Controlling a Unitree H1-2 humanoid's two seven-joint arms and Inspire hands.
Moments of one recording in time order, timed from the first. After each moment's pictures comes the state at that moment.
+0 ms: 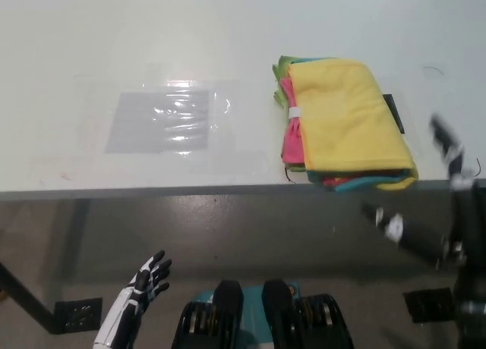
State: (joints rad) left_arm 0.08 0.14 -0.05 0.04 -0.05 -0.09 -0.15; right_arm -0.17 -0.07 0.00 -0.33 -0.34 -0.17 -0.05
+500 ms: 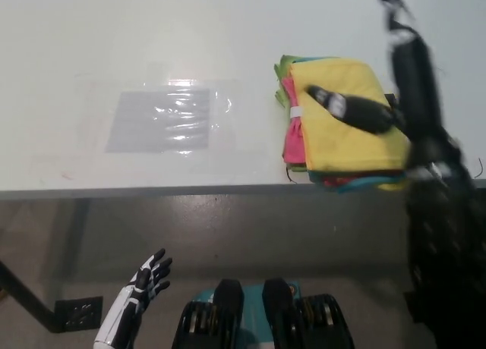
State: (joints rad) left_arm 0.08 0.15 -0.05 0.04 -0.04 -0.09 -0.16; right_arm -0.62 -0.06 0.12 -0.15 -0.58 0.15 0.03
